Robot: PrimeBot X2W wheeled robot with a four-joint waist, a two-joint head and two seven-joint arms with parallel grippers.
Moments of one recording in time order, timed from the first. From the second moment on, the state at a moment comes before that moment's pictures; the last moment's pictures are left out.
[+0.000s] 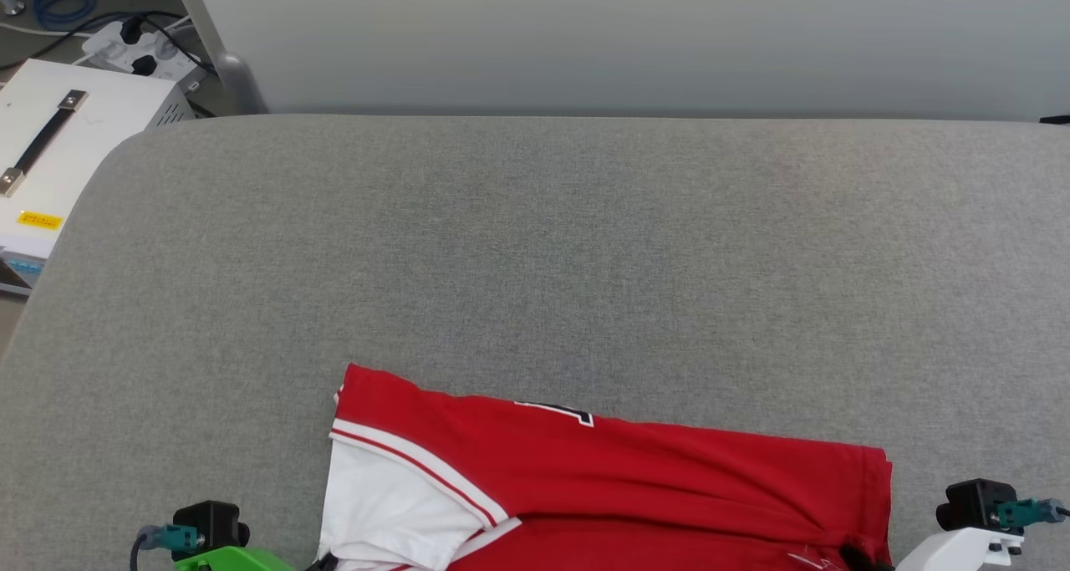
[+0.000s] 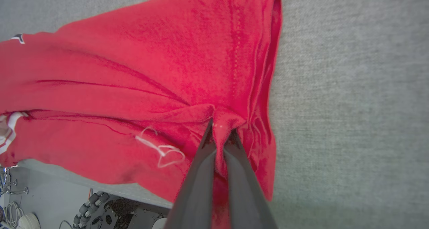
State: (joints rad) left arm 0.05 0.56 -0.50 0.18 -1.10 0.17 0.18; right arm 0.16 -0.17 -0.02 0.11 0.57 0.13 0.56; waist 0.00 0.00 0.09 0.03
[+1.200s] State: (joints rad) left arm -0.04 0.47 -0.46 -0.03 -0.71 0.25 -0.25; right arm 0.23 -0.15 -0.18 -0.07 0.48 0.13 0.66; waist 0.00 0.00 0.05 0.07
